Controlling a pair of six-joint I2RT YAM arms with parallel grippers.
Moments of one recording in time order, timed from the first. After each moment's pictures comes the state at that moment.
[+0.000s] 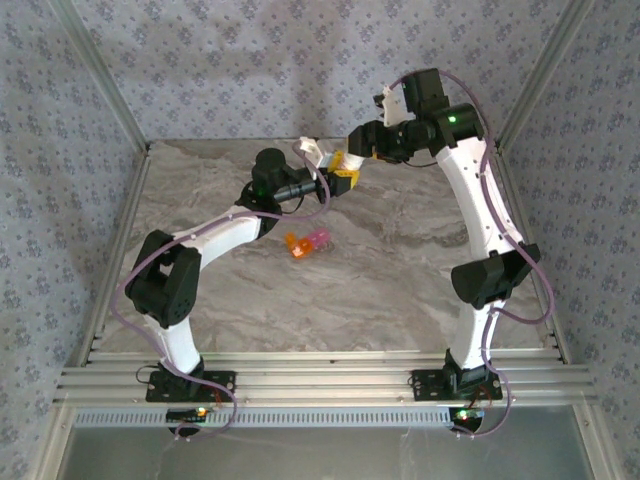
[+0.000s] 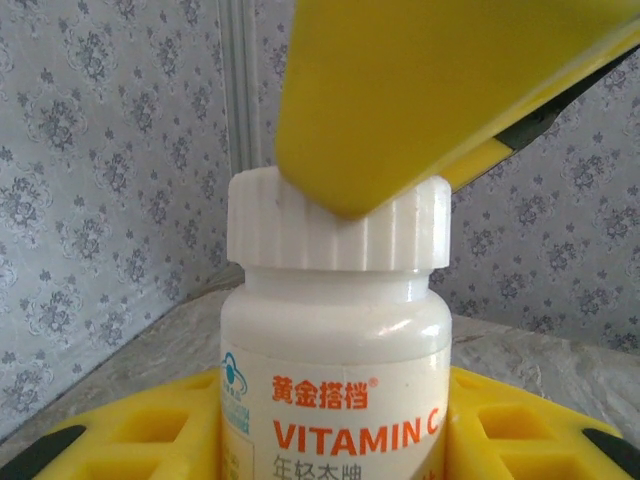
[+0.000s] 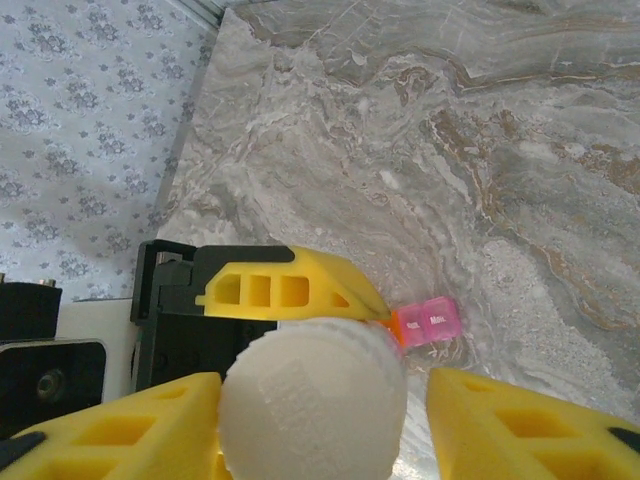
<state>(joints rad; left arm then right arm) -0.58 1.80 1.28 0.59 0.64 -0.07 0.32 1.90 2.31 -1.23 -0.51 0.31</state>
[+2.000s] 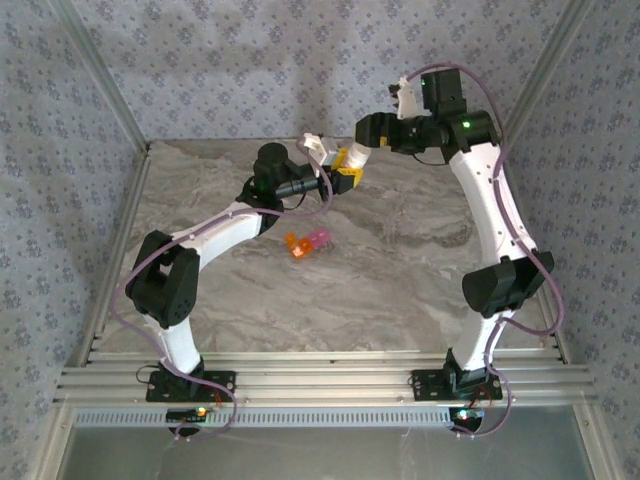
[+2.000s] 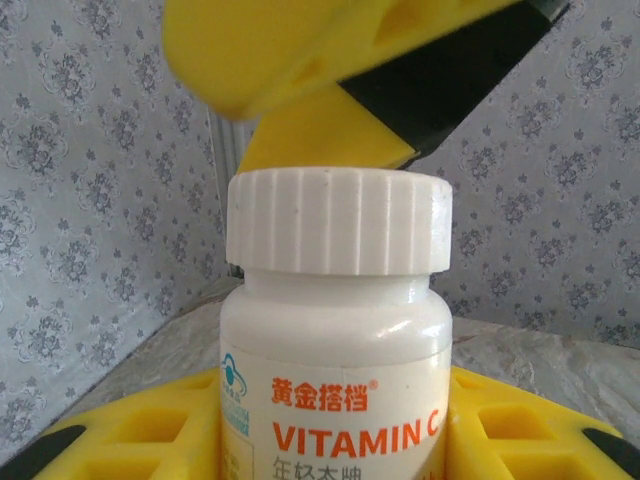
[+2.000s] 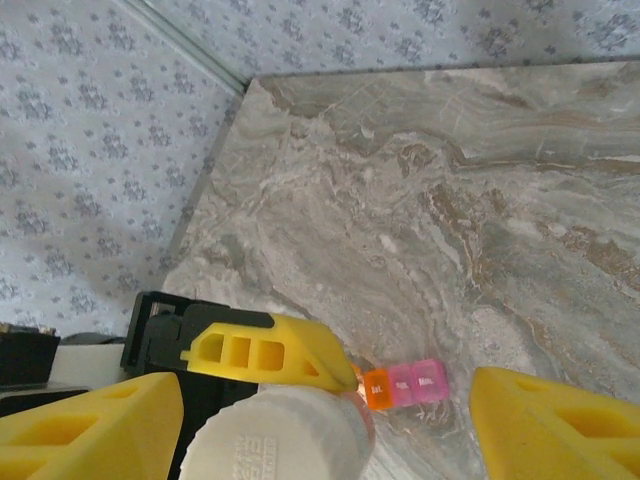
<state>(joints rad) -0.59 1.80 1.33 0.54 0.67 -0.03 0.27 1.82 2.17 -1.04 -0.55 0.29</state>
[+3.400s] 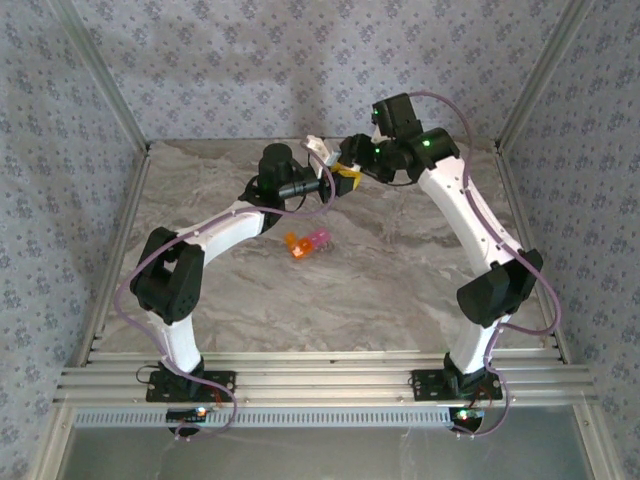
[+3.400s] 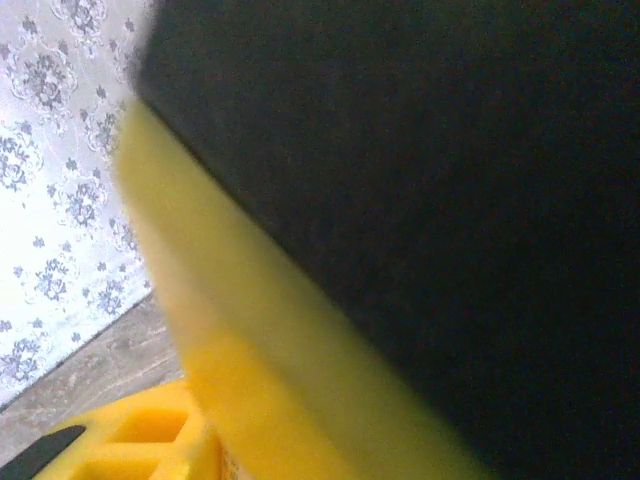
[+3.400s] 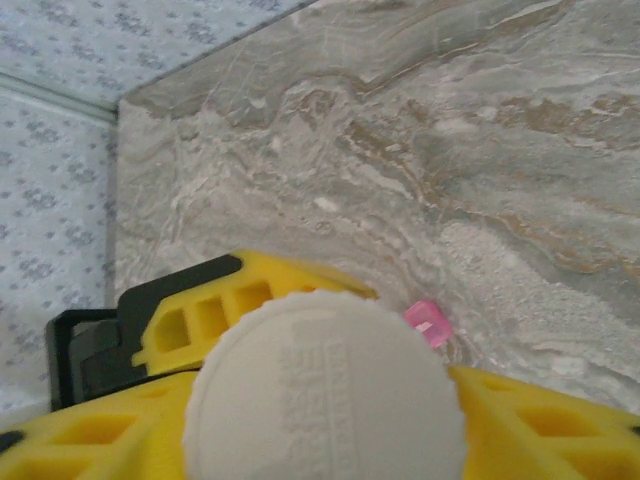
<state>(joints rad) -0.58 1.84 1.35 0.47 0.64 -0.02 0.45 1.77 2.01 -1.00 -0.19 0.69</state>
